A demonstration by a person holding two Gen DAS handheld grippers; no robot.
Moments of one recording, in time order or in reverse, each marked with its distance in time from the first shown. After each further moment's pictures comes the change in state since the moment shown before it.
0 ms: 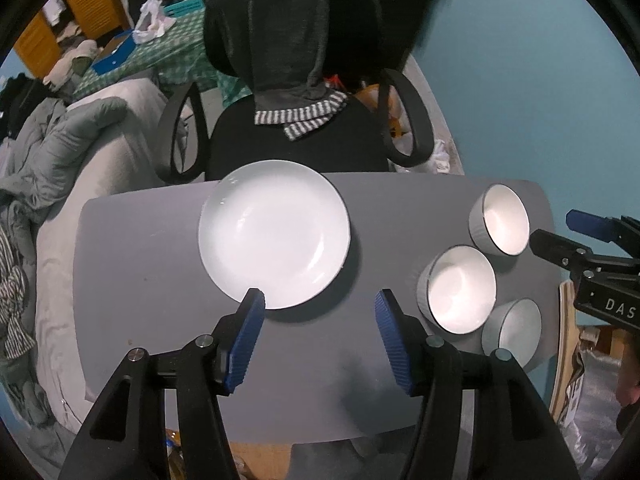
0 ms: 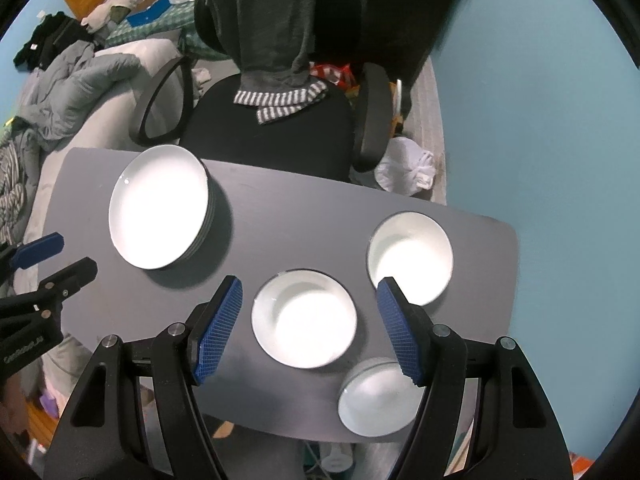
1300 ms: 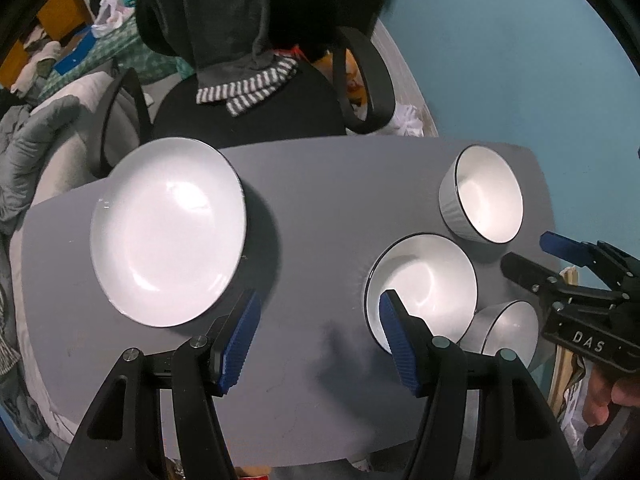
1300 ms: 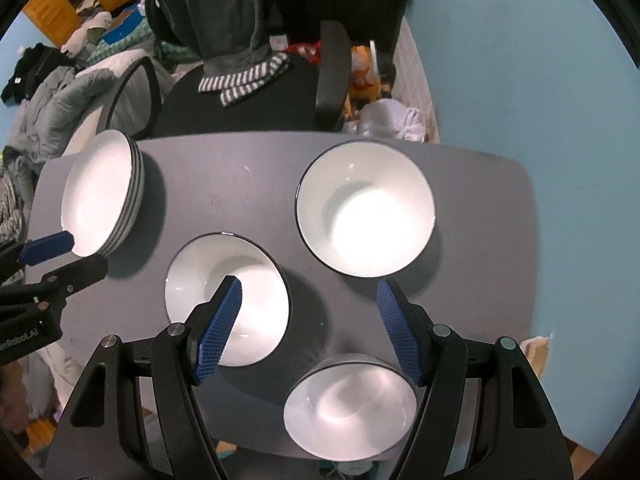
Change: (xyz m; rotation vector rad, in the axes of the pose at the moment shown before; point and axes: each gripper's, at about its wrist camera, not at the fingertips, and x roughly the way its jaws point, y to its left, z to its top) left arm 0.079 -0.076 0.000 0.057 0.091 -0.047; right arm 0.075 -0.077 -0.049 0.116 0.039 0.082
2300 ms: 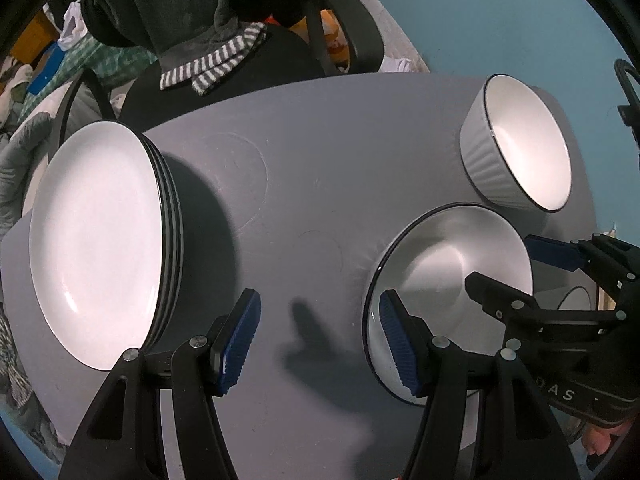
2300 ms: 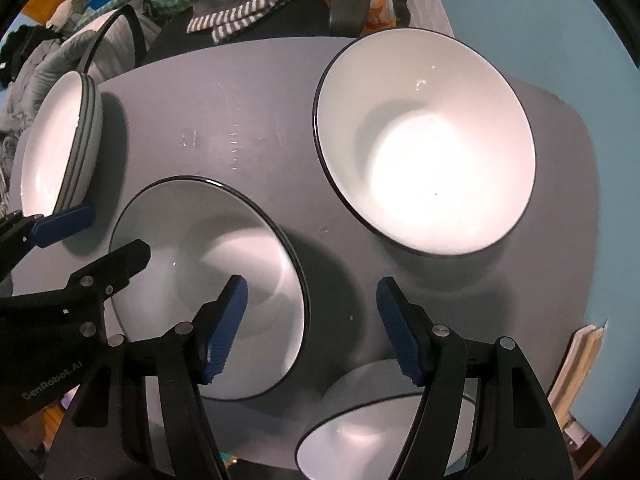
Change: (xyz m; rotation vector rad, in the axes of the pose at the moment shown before) left arm 0.074 -0.025 0.002 0.105 0.092 0.034; right arm 0.070 0.003 -0.013 0.009 0.168 0.005
